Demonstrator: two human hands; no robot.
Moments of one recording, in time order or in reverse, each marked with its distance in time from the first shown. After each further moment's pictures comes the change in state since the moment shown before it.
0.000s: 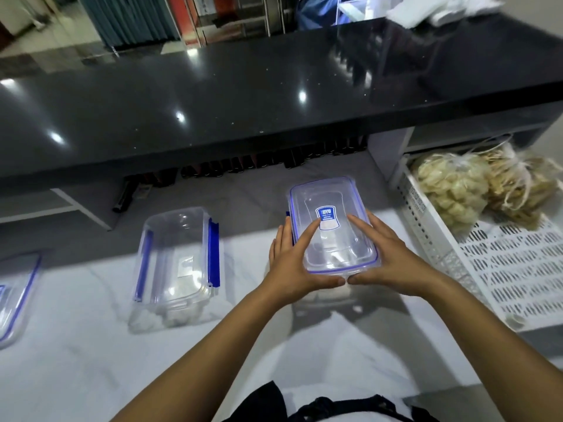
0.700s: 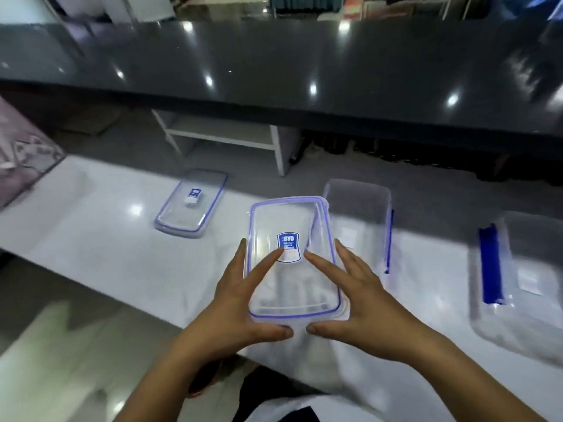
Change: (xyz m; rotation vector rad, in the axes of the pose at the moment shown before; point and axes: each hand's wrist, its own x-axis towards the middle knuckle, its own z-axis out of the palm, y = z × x) left_hand -0.276 -0.165 -0.186 -0.048 0.227 -0.320; right_hand 0.000 -0.251 0.215 -0.124 -0.497 -0.348
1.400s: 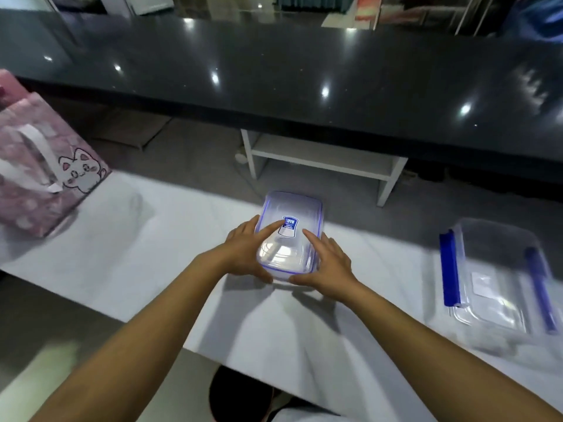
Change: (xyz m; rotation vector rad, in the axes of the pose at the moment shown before) left_hand 0.158 -0.246 -0.214 0.487 -0.216 -0.047; right_hand 0.316 -0.104 0.147 0.033 0.168 0.259
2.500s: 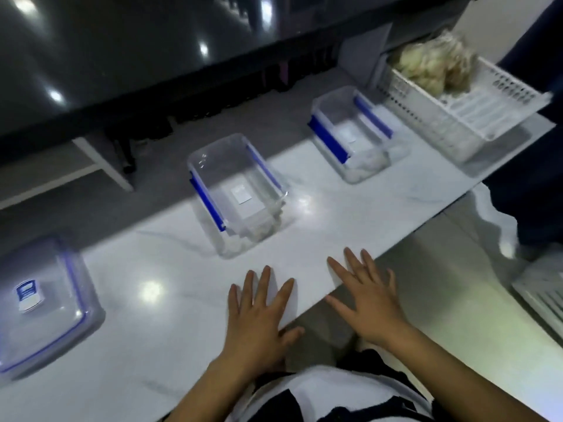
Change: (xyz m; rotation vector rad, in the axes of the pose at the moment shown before) left_hand -0.092 0.283 0.183 0.370 -0.145 0.695; right_hand -0.363 0.195 -0.026 -0.213 0.340 0.719
